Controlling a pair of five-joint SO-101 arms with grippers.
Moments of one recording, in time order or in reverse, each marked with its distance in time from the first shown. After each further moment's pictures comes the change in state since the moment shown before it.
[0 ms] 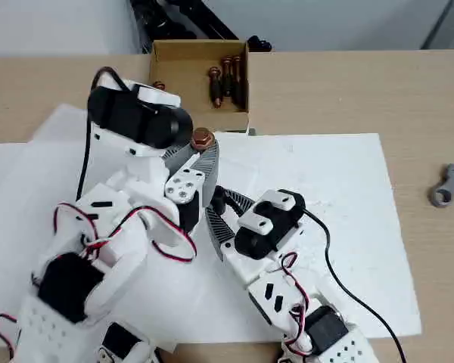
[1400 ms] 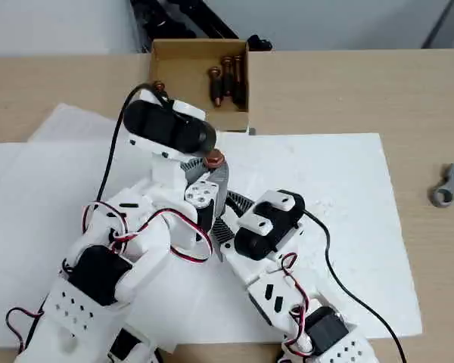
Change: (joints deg) left arm 0.8 0.3 14.8 -5.5 1.7; right arm -0.1 -0.4 0.0 0.0 0.0
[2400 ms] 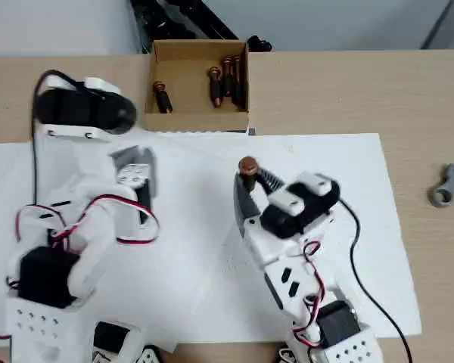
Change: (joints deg) left arm -21.5 0.0 -13.2 17.5 -3.3; right arm 10.8 7.6 -9.6 0.0 -0.1
